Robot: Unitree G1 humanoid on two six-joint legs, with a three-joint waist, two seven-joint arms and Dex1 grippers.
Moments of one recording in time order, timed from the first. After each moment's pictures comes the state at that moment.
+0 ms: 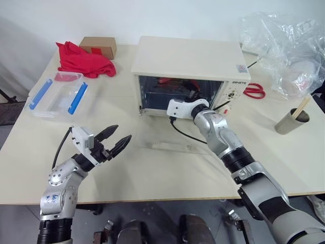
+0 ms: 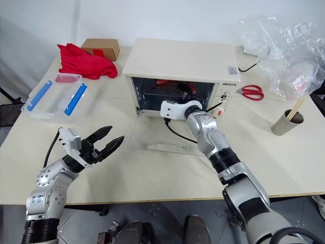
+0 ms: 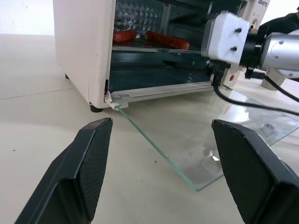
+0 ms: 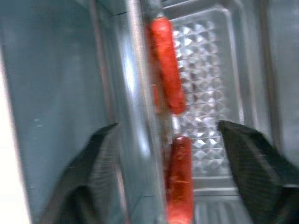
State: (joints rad) left arm -0.11 0.40 0.25 -0.15 -0.52 0.21 -0.72; right arm -0.90 -0.30 0.42 0.52 -0.81 0.07 0.11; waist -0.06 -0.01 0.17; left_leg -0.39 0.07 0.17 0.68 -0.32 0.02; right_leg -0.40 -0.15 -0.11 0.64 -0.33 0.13
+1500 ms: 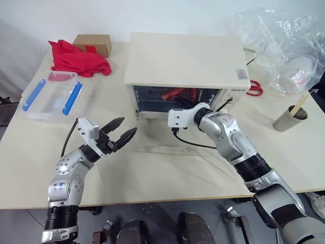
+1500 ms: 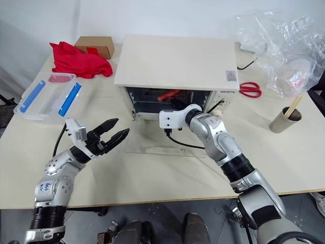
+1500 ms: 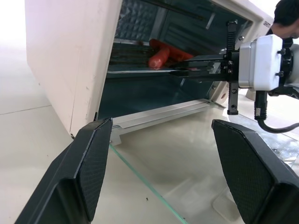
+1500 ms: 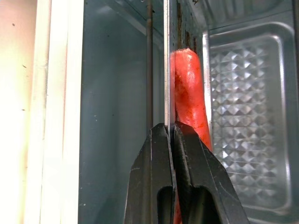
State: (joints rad) left arm -0.25 0.39 0.21 -0.05 -0.55 0.20 -0.75; right arm -0.83 -0.44 0.43 0.22 -0.74 0.01 0.40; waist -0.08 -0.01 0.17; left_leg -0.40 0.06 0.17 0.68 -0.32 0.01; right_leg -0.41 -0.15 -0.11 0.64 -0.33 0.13
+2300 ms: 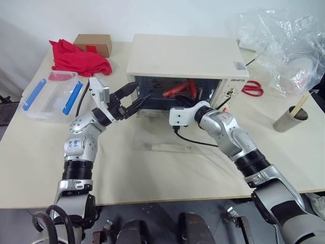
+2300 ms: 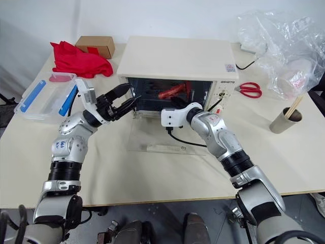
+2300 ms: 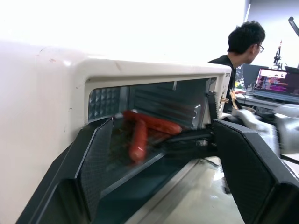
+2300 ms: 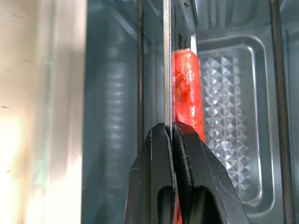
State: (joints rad) left arm -0.73 0.36 0.17 0.36 -0.51 0.11 -0.90; right arm -0.83 -0.46 0.42 0.26 -0.72 -0.08 0.36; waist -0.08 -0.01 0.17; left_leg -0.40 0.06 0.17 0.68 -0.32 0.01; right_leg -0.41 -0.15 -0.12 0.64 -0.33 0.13
